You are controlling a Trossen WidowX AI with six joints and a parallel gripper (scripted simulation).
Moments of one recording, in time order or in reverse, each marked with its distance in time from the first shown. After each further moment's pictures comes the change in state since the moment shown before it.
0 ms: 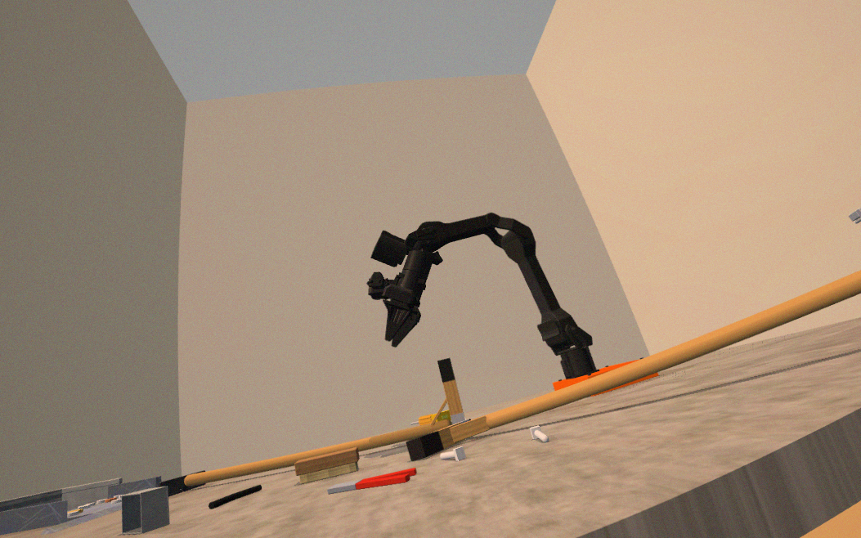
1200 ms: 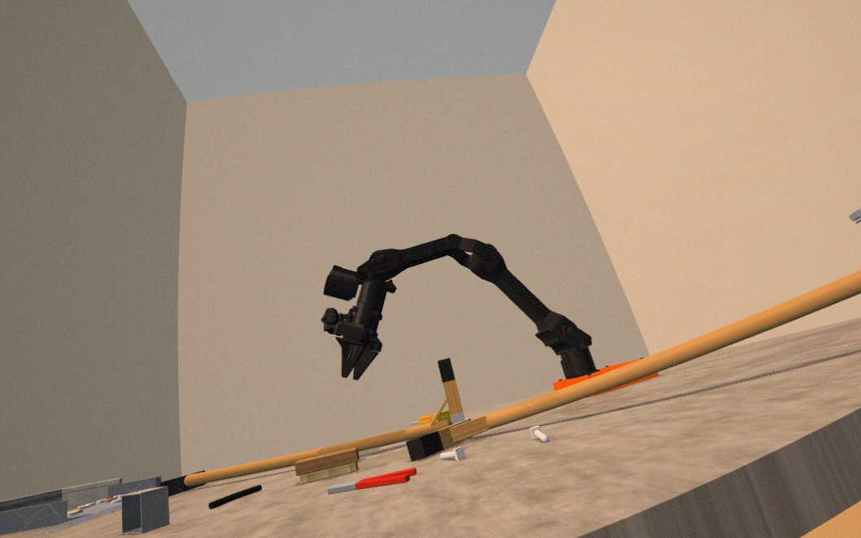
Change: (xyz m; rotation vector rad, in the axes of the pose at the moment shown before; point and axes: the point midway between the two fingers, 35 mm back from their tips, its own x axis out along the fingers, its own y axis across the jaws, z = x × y) arm 0.089 -0.012 0.063 0.007 0.085 0.009
